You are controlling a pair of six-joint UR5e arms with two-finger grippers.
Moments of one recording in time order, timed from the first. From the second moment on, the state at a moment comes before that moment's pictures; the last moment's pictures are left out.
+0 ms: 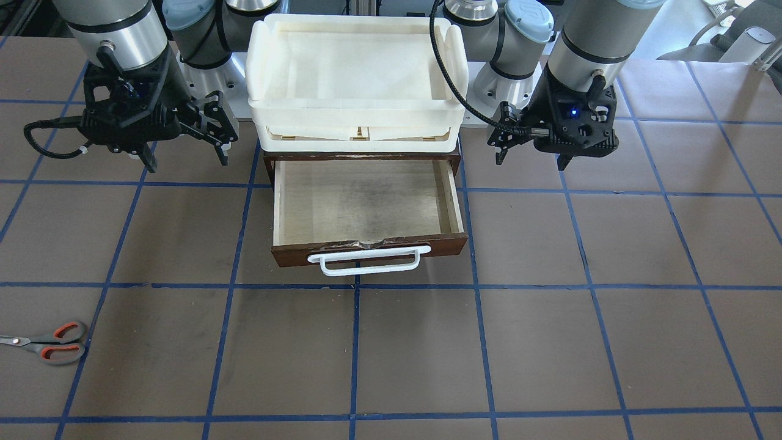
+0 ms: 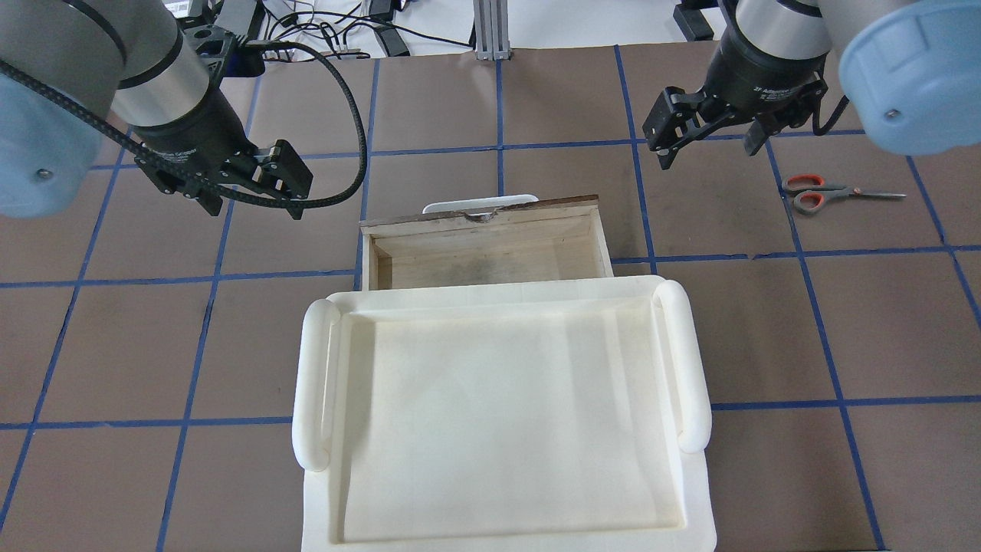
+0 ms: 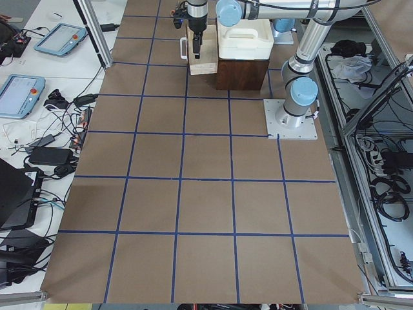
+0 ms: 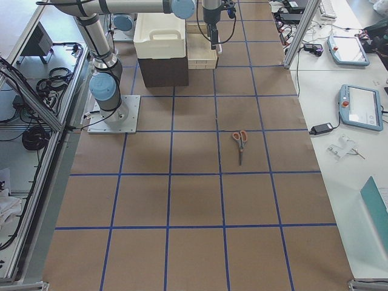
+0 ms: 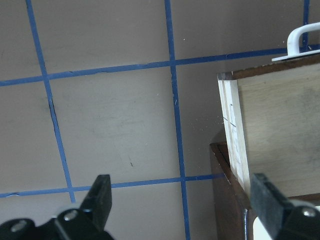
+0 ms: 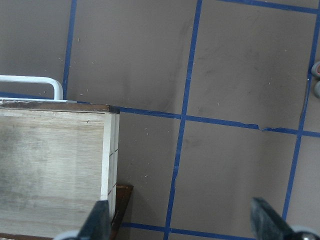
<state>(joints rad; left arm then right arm) -1.56 -1.55 -1.64 -1.54 1.58 0.11 1.60 -1.57 1.58 -1.66 -1.55 -0.11</state>
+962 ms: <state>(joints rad) -1.56 -1.55 -1.64 -1.54 1.58 0.10 1.54 -1.56 1.58 -1.65 -1.55 -0.36</state>
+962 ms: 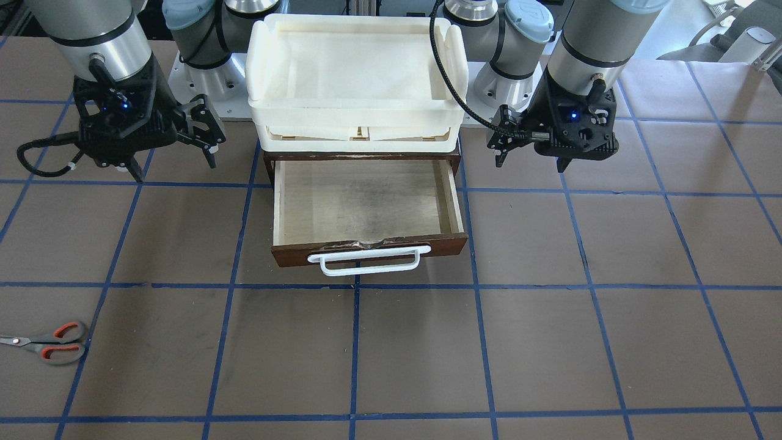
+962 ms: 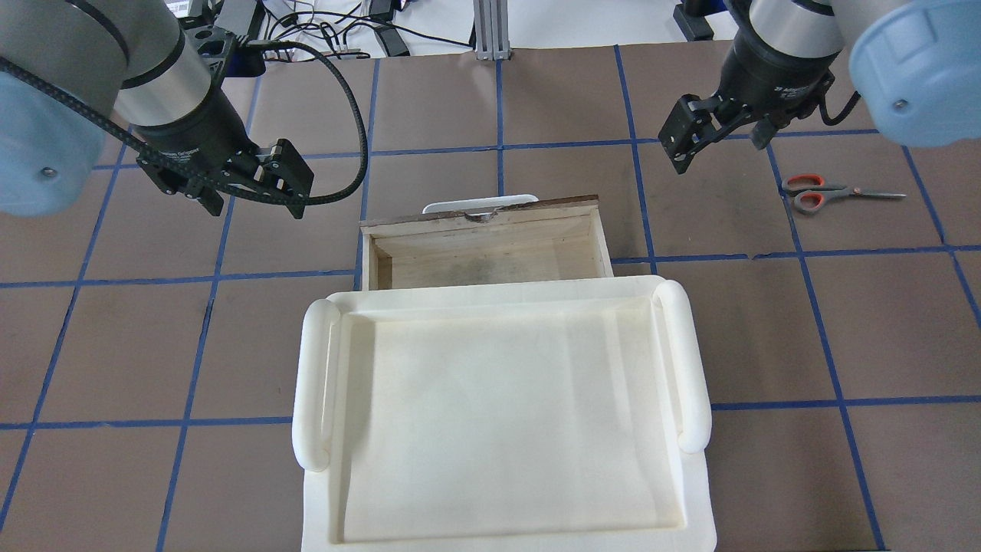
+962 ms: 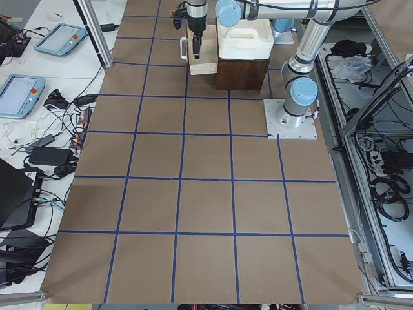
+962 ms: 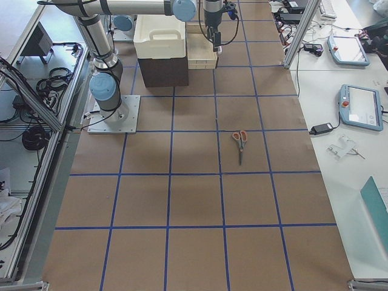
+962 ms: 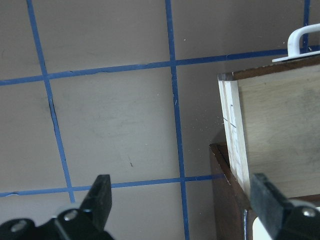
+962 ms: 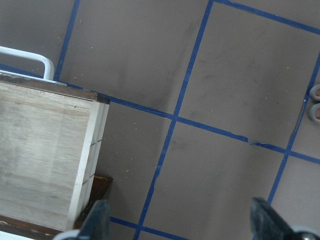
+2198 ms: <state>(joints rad) -1.56 -1.56 -1.64 -1.52 1.57 0.10 1.04 -1.23 1.74 -2.13 -1.55 -1.76</state>
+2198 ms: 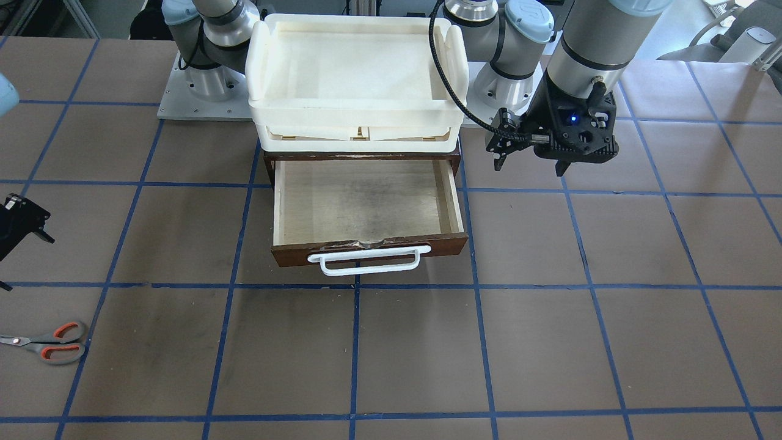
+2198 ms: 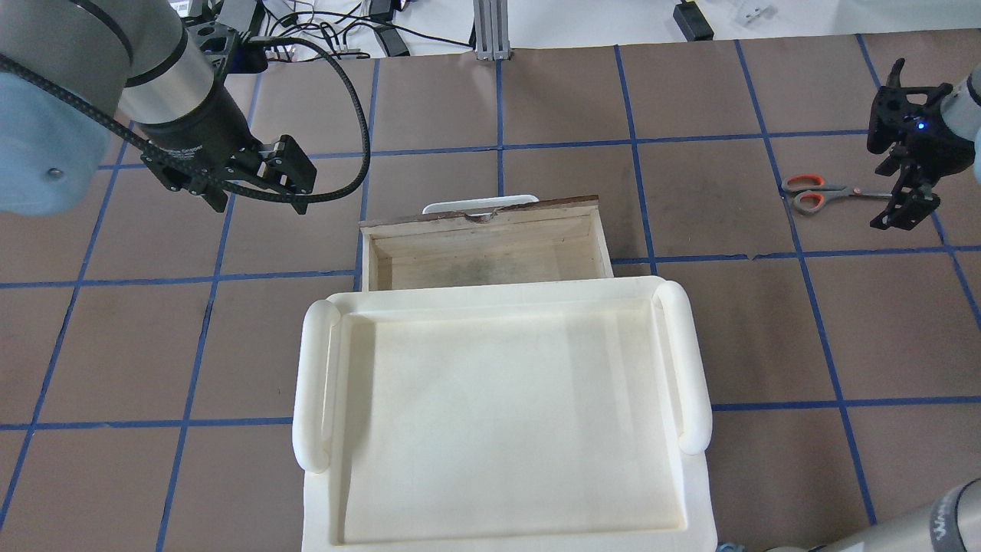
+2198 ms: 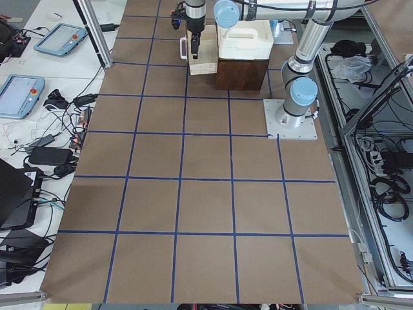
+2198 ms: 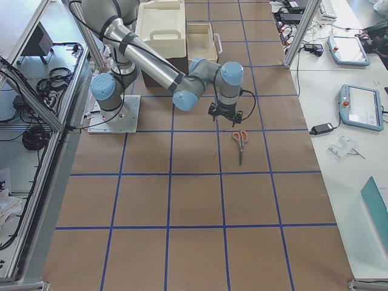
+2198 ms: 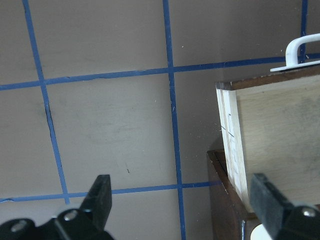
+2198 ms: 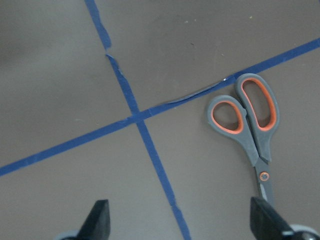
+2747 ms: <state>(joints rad) -1.56 -1.56 -1.64 -1.52 1.57 0.09 1.00 -0.98 1.52 -2.20 -1.52 -1.91</state>
